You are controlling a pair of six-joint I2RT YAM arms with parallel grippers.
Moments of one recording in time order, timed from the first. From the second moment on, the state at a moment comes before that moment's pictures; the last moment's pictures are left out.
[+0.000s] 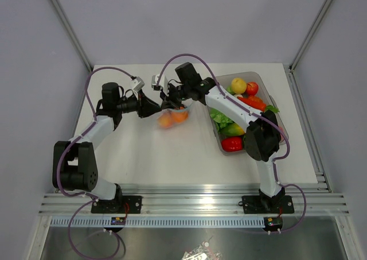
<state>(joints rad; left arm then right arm) -0.06 1.48 0.90 0.17 1.10 0.05 0.71 2.07 1.91 -0.52 -0.62 -0.59</state>
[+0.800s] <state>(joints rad) -0.09 1.42 0.84 0.23 0.97 0.02 0.71 2.07 1.91 -0.53 -0.61 -0.60</state>
